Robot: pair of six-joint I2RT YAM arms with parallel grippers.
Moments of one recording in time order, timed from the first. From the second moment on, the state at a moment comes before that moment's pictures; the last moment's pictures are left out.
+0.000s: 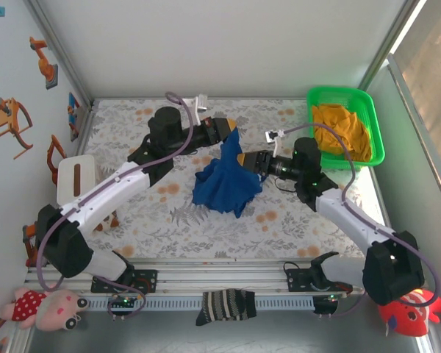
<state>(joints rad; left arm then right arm) -0.71 1.42 1.26 0.09 0.43 -0.85 0.41 1.19 0.75 0.22 -0.74 0.61</state>
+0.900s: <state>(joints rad) -0.98 1.63 1.02 0.08 0.34 -0.79 0.26 1.18 0.81 -0.35 -0.24 0.46</state>
